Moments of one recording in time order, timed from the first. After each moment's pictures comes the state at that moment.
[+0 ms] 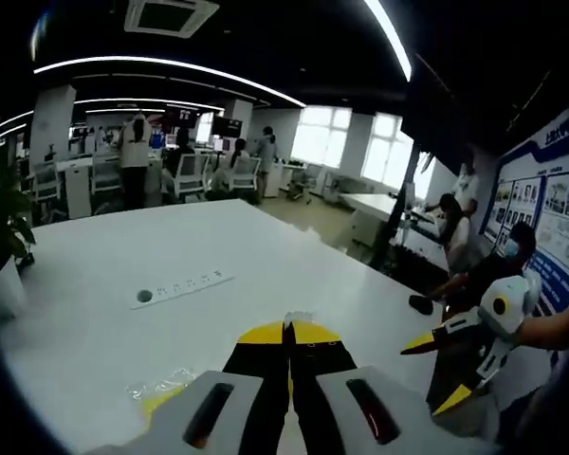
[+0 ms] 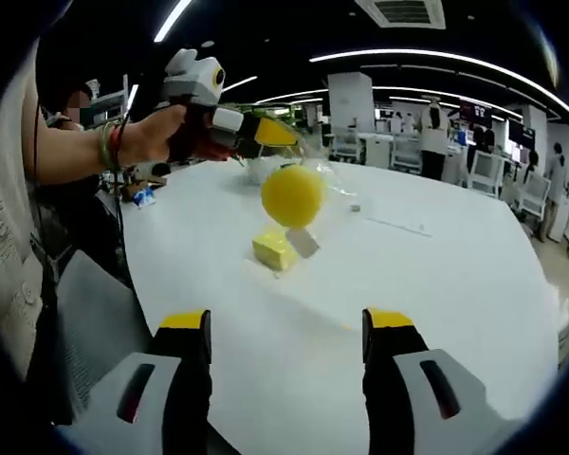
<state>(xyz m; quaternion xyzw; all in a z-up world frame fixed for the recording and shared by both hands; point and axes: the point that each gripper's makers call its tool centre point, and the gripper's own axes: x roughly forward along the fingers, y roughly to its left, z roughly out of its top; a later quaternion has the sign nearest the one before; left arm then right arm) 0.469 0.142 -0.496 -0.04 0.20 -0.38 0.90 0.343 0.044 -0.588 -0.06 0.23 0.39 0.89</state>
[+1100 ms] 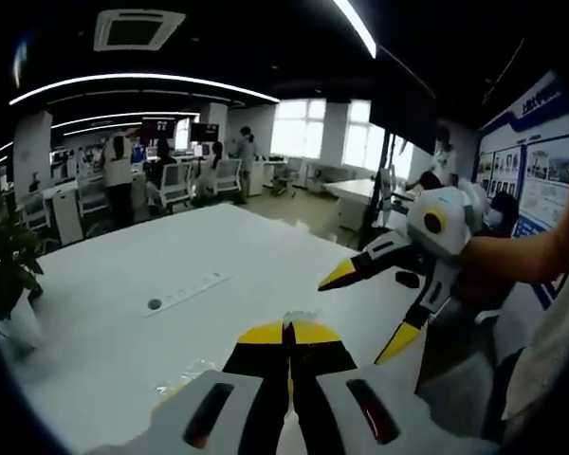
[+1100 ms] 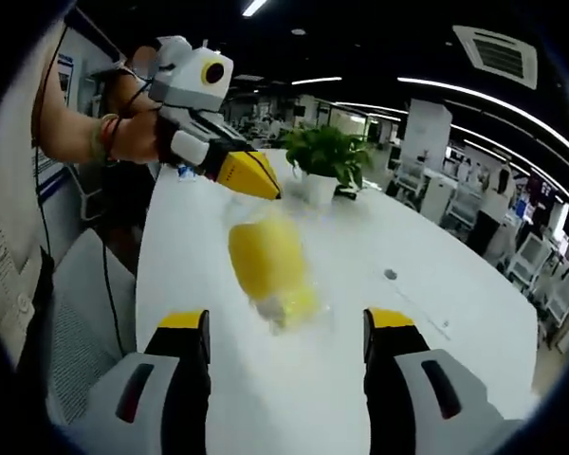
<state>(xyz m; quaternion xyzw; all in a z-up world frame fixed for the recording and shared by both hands) 0.430 0.170 -0.478 0.02 0.19 -0.42 0.89 0.413 0.113 -0.531 -0.19 0.18 0.52 0.82</state>
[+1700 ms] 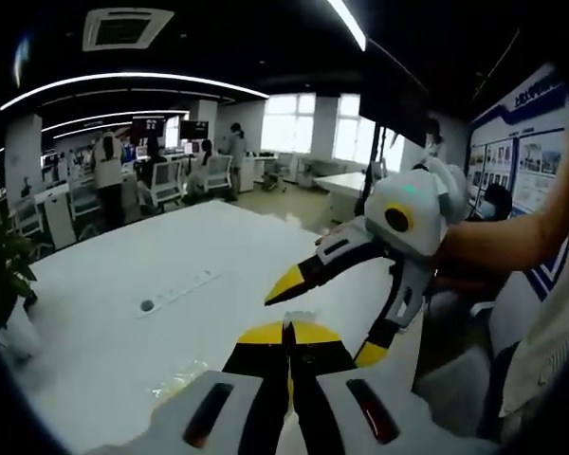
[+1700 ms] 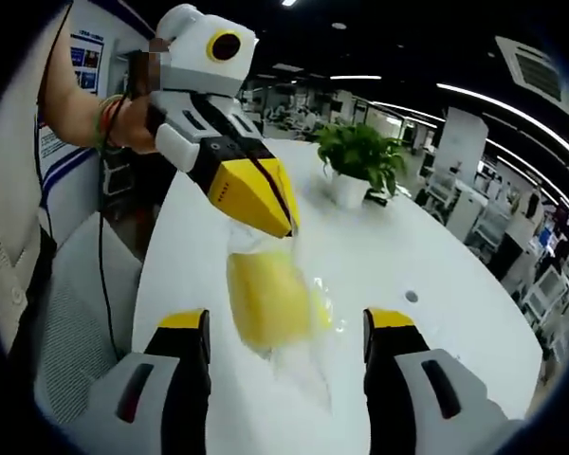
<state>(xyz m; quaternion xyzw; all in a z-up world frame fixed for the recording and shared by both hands) 0.428 0.160 -0.482 0.03 0.20 -0.44 0.88 0.424 0.157 -0.541 -0.23 0.18 0.57 0.77</state>
